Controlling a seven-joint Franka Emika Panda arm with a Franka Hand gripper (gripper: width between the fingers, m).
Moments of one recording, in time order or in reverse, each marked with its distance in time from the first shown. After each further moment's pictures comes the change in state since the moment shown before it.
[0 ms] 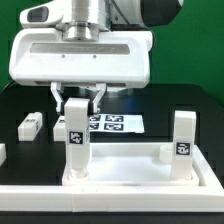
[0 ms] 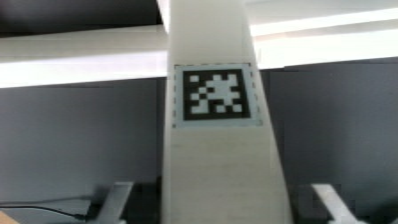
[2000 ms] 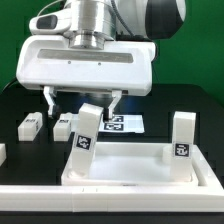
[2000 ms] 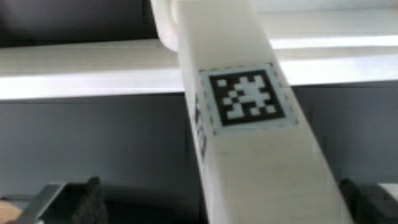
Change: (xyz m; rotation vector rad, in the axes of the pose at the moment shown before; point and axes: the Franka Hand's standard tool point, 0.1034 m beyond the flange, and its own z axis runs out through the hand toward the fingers) arm -0.011 -0.004 -0.001 0.003 -0.005 0.003
